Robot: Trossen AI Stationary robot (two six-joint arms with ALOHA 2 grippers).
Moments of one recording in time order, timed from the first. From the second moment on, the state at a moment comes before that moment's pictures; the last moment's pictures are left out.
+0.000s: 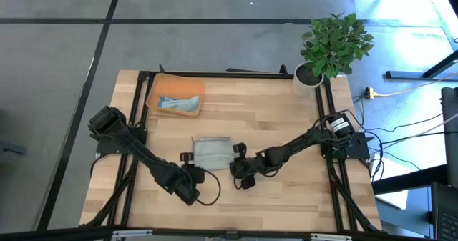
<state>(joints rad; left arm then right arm) -0.64 1.75 1.10 -0.73 -0.44 -0.67 0.34 2.02 1.09 0.02 0.31 -0.16</state>
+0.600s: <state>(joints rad) -0.63 1.75 0.89 -0.53 -0.52 -0.55 0.34 2.02 1.09 0.02 0.30 -0.16</state>
